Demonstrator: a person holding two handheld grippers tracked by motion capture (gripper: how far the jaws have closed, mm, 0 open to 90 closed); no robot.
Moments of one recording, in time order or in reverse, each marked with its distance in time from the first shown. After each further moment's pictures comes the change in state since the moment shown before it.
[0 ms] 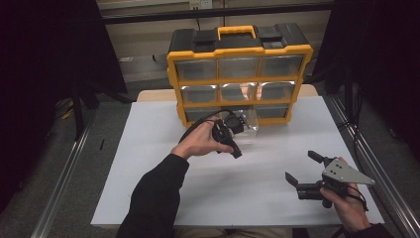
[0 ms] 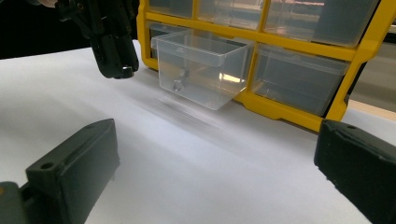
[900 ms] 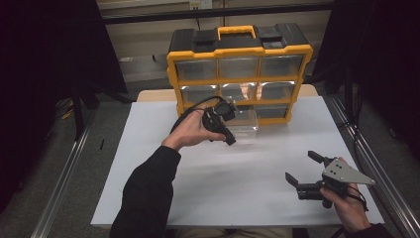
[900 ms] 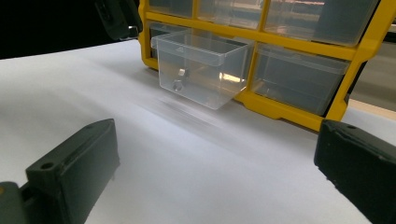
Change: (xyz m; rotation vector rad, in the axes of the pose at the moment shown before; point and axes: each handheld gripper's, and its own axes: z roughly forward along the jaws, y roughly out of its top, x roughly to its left) left arm 0.013 -0.005 -0.041 -0.070 0.069 -0.010; right arm 0.000 0.000 0.000 -0.001 -0.002 0.000
